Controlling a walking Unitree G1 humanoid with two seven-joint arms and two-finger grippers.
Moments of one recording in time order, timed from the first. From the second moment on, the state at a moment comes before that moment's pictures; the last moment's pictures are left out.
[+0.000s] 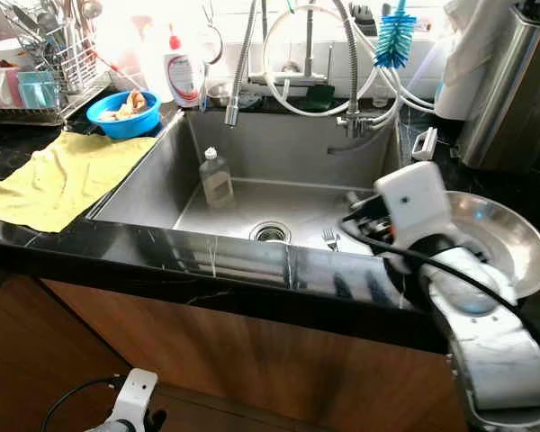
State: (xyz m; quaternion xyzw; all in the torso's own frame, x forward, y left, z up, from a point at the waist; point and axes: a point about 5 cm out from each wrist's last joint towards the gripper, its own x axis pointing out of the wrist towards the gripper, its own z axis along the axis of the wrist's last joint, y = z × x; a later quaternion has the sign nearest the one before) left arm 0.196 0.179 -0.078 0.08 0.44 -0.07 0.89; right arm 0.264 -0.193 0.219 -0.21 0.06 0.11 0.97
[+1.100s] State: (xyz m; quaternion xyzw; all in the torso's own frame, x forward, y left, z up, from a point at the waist) left arm 0.196 0.179 -0.078 0.08 0.44 -0.07 0.89; right arm 0.266 -0.207 0.192 -0.28 0.18 0.04 0.94
